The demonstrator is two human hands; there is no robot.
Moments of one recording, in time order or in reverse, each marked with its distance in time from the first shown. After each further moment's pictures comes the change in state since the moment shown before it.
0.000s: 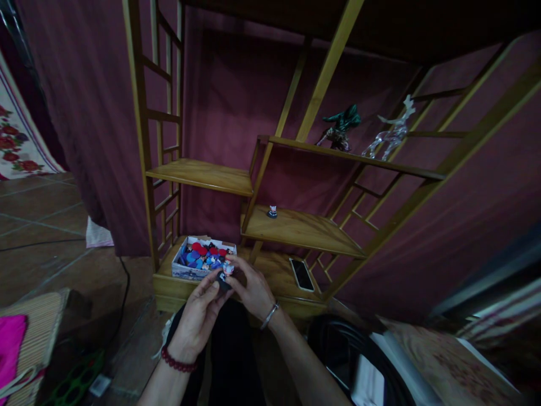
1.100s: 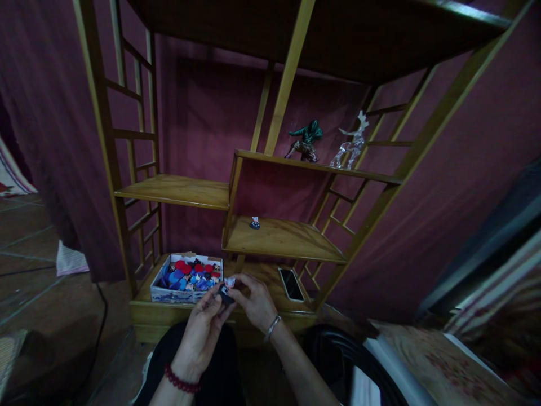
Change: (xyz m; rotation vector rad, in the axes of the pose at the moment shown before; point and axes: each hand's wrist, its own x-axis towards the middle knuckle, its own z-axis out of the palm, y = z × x) left_hand 0.024 -0.038 0.032 0.007 -0.012 -0.048; right_hand -0.008 0.032 -0.042 -0.001 0.119 0.018
